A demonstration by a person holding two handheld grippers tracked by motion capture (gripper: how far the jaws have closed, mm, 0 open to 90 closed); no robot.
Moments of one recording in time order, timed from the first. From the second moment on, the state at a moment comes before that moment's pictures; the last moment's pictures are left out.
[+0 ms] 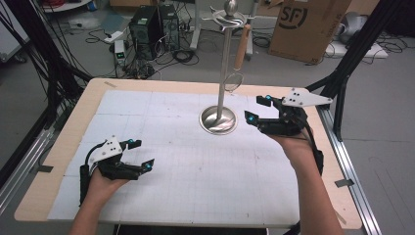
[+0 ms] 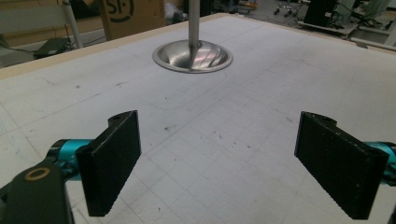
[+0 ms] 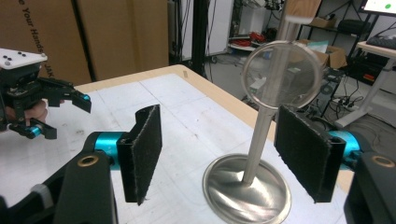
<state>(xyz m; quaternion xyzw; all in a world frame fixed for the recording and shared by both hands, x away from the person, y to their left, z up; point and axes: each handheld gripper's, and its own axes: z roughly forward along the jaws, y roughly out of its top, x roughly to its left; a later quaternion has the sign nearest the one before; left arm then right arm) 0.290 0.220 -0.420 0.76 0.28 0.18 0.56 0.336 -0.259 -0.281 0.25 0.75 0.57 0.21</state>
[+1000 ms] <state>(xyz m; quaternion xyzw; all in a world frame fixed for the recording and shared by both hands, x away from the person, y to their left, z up) 0.289 0.218 -0.421 0.76 0.28 0.18 0.57 0.301 -0.260 -0.356 0.25 0.75 0.57 0.21</state>
